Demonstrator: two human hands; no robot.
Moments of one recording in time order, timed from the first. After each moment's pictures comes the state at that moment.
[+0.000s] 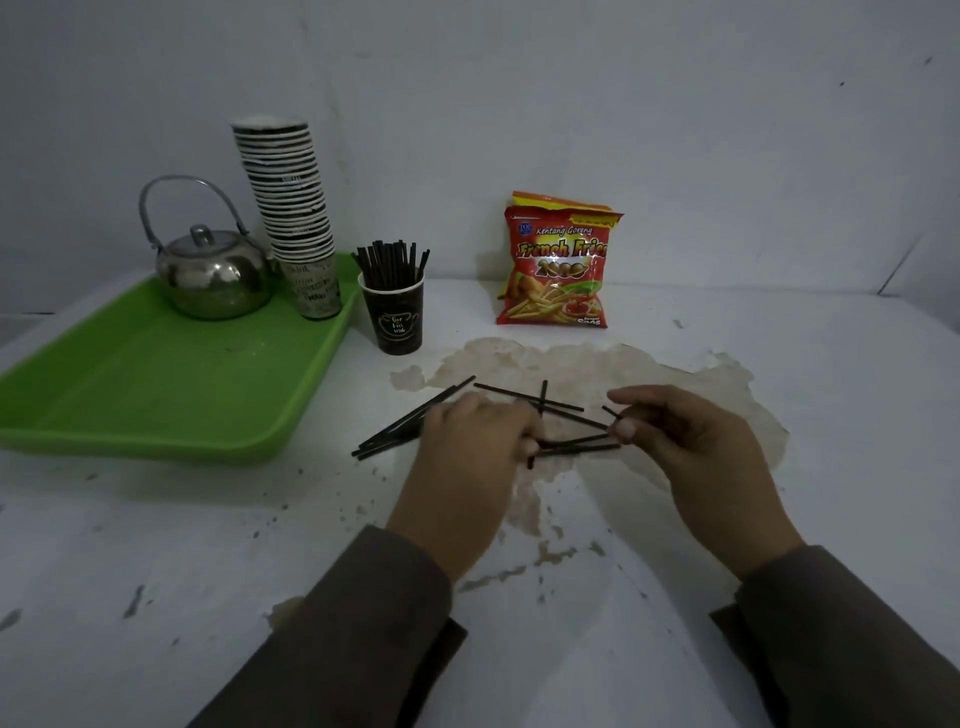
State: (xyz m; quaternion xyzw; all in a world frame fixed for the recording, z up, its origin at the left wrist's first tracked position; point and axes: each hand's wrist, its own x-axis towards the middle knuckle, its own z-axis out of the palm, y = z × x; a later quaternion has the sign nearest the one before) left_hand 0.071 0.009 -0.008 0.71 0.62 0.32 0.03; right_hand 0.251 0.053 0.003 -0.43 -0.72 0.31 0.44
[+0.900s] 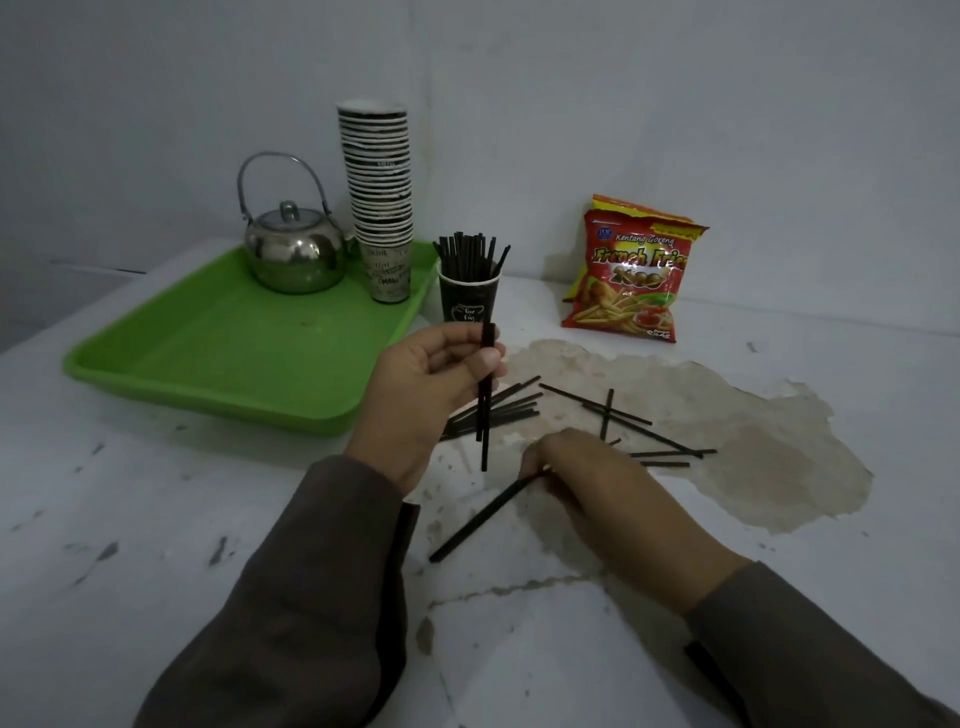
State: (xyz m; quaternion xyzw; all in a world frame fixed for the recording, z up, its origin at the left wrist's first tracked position) left_hand -0.002 0.004 0.017 0.39 0.46 0.70 0.39; right_hand 0.165 0.035 -0.007 -0.26 -0.93 0.16 0.19
